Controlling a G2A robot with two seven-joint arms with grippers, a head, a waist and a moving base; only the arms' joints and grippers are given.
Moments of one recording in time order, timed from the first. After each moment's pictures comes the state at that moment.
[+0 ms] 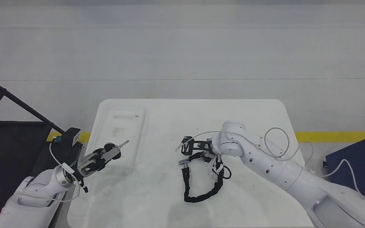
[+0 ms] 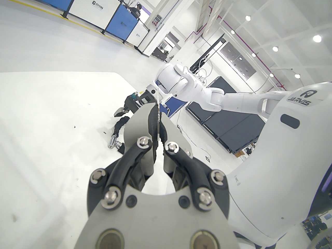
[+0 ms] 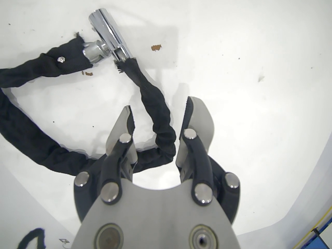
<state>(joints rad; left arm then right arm) 1.69 -0.82 -1.65 -1.65 -0.34 -1.01 -0.74 -0.57 -1.15 0.39 -1.36 -0.84 -0.57 1.04</state>
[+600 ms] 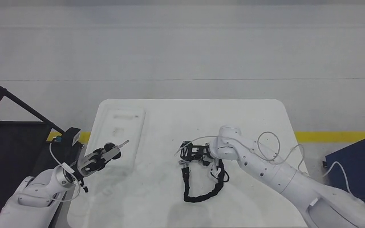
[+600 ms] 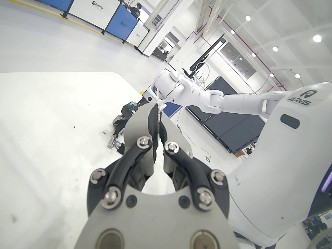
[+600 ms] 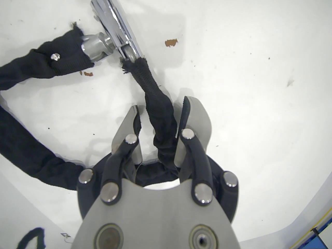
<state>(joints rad) 1.69 -0.82 -1.65 -1.65 -0.34 -1.01 -0.74 -0.60 -1.19 0.38 -1.30 -0.89 -0.58 1.02</state>
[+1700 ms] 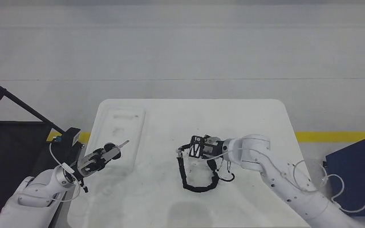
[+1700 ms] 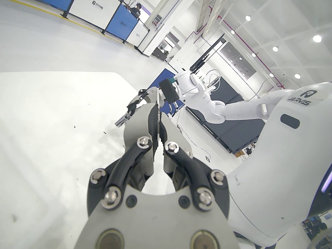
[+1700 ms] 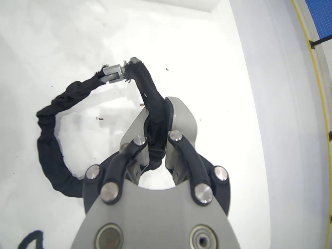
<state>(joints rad) 1.69 -0.82 -1.65 -1.65 -0.34 -1.01 -0.74 -0.94 -1.01 0.79 -1.69 -1.20 -0.64 0.45</state>
